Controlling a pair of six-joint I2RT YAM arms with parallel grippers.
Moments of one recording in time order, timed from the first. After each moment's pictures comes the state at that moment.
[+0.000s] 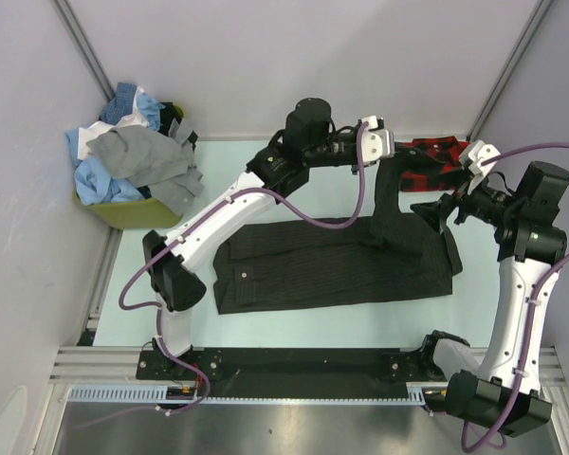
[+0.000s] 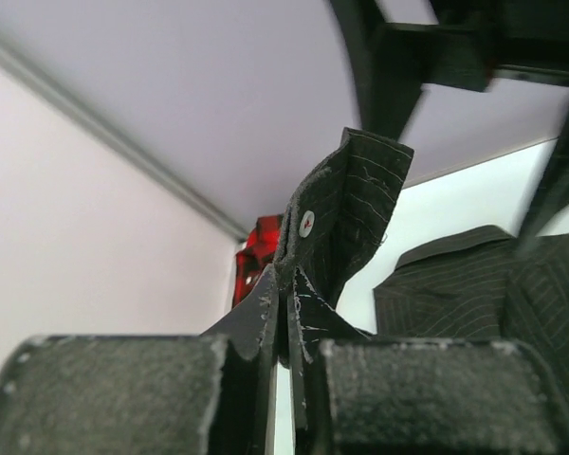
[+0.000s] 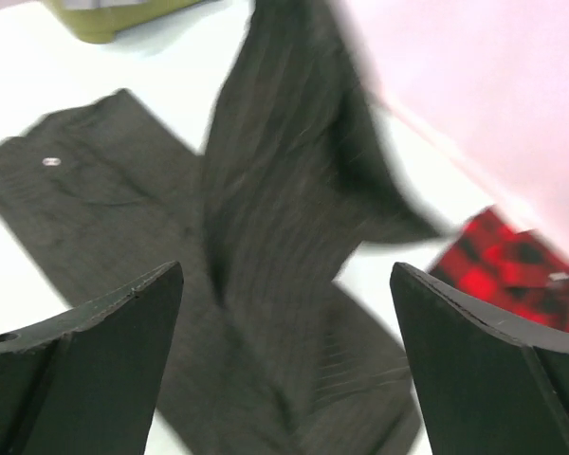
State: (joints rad) left arm -0.86 1.92 2.11 -0.20 0.60 0.60; right arm -0.34 1.00 1.29 -0.76 -1.11 -0.58
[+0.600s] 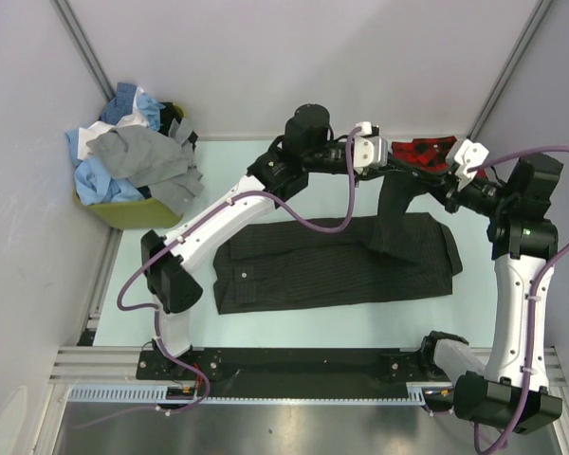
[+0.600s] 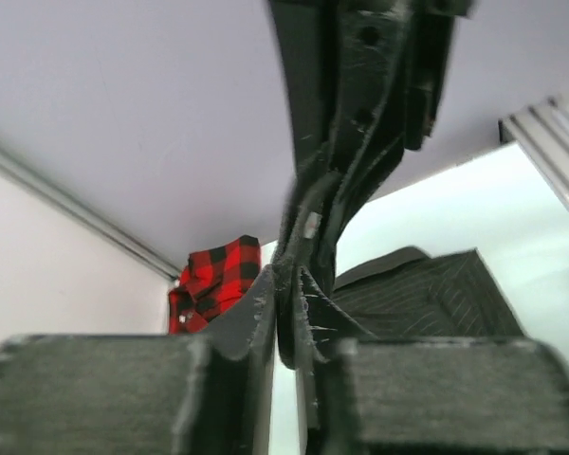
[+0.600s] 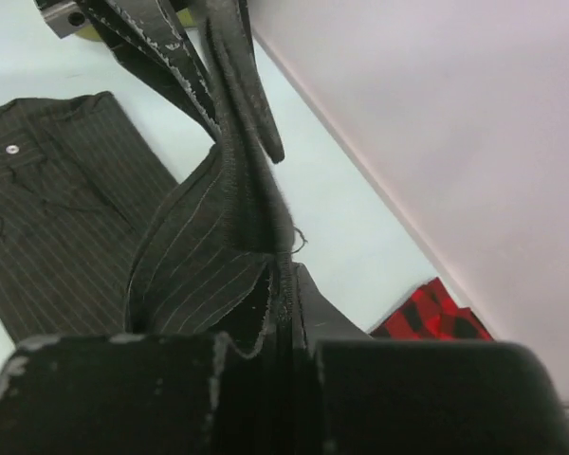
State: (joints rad) left arm -0.85 1.90 2.02 -0.15 0.82 0.53; right arm -0.24 1.01 1.28 -0.58 -1.12 -0.68
